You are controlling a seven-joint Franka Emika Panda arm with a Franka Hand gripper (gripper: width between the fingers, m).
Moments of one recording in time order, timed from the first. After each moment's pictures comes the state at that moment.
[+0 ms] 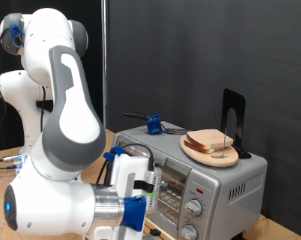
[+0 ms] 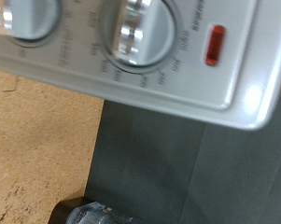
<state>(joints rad) -0.19 0.73 -0.15 -1.59 1.35 1.62 -0.26</state>
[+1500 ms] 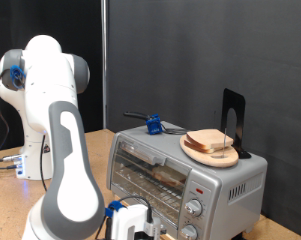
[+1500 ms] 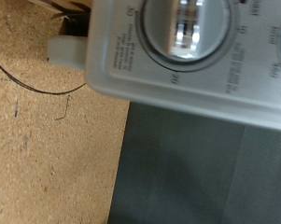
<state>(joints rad) -0.20 1.02 -0.14 -1.35 1.38 1.54 -0.24</state>
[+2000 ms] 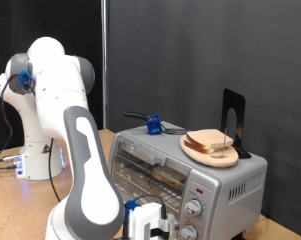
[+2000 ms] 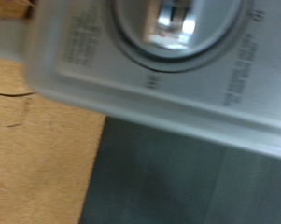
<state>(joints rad) -0.18 1.03 -0.09 -1.36 1.41 1.52 -0.28</state>
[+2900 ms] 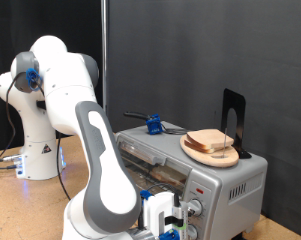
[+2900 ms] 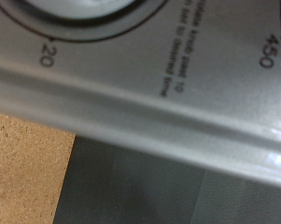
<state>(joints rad) -0.14 1.01 -0.08 -1.36 1.41 1.52 -0.28</state>
